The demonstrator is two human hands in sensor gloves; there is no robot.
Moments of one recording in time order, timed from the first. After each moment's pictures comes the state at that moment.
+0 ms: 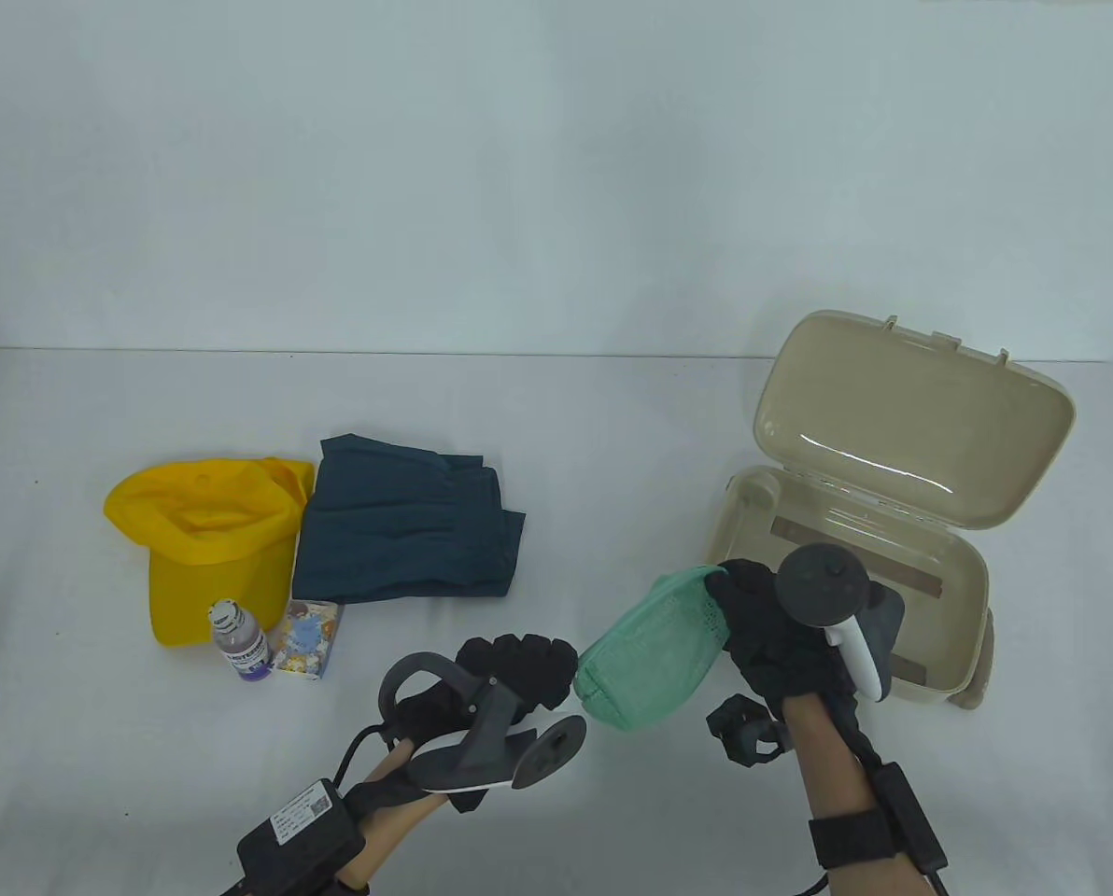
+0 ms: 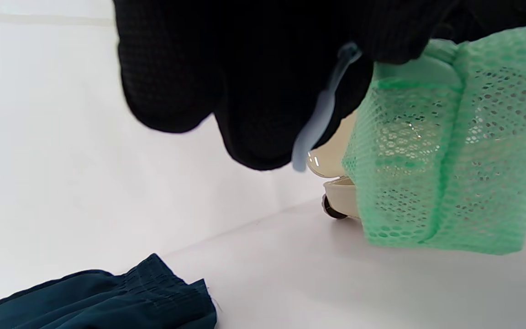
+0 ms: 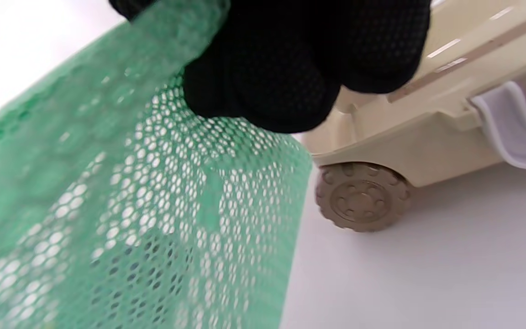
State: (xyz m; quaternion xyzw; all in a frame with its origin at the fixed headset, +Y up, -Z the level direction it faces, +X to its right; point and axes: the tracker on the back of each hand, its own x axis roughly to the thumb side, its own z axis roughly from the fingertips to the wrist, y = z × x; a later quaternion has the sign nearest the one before) left_hand -0.068 -0.652 -0.261 0.12 -0.26 -0.10 0.95; right_hand 0.200 -0.659 -0.343 -0.02 0.02 0.94 0.34
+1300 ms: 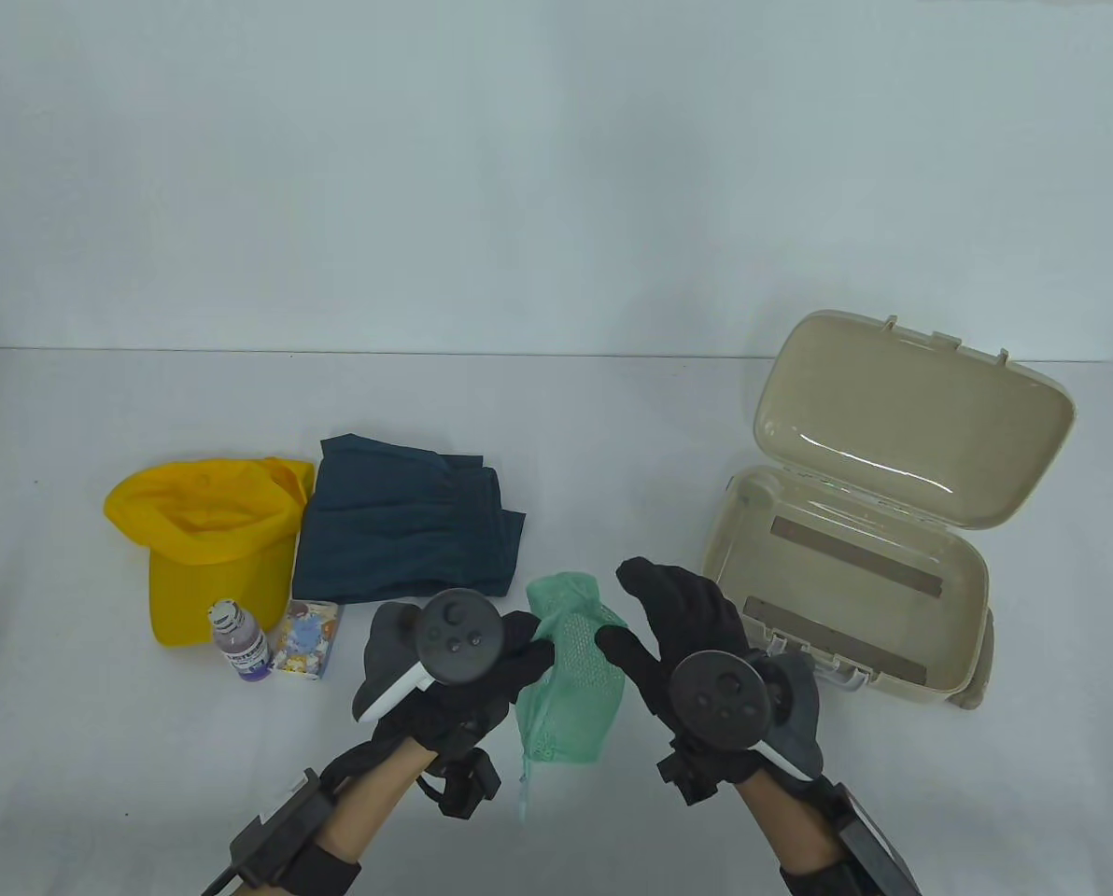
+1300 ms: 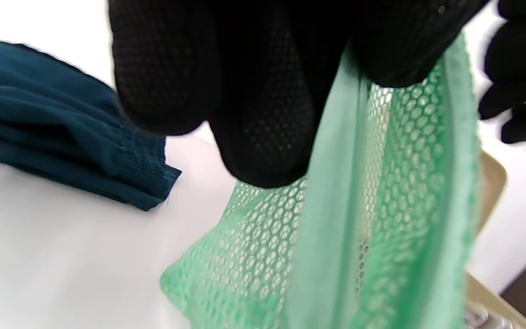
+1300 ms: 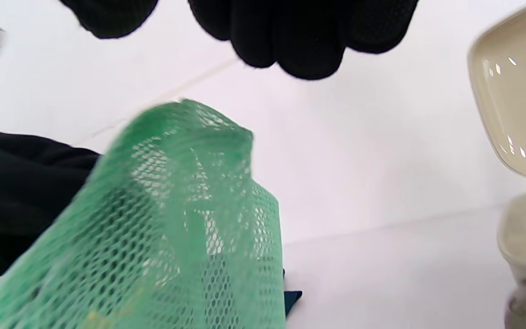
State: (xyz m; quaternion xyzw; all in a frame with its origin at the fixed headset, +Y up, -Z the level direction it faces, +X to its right) left_hand -0.114 -0.659 -0.303 -0.05 -0.14 0.28 0.95; right_hand 0.115 -0.623 -0.269 0.19 -0.18 0.94 0.20
